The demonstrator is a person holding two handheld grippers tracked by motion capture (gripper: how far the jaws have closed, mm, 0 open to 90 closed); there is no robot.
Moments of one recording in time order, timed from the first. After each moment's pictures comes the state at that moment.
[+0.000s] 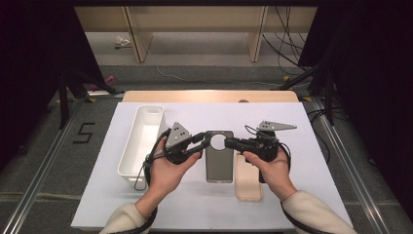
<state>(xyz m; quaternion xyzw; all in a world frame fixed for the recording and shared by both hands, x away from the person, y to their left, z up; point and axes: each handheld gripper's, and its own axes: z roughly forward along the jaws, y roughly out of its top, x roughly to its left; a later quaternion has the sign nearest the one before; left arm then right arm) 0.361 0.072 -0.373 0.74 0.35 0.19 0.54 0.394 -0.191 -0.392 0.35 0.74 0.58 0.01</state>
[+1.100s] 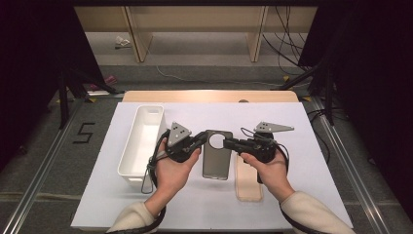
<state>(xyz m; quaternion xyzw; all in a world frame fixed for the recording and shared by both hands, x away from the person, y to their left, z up) 0.360 0.063 -0.374 0.70 0.42 0.21 0.54 0.393 -0.186 -0.395 0.35 0.74 0.57 0.04</state>
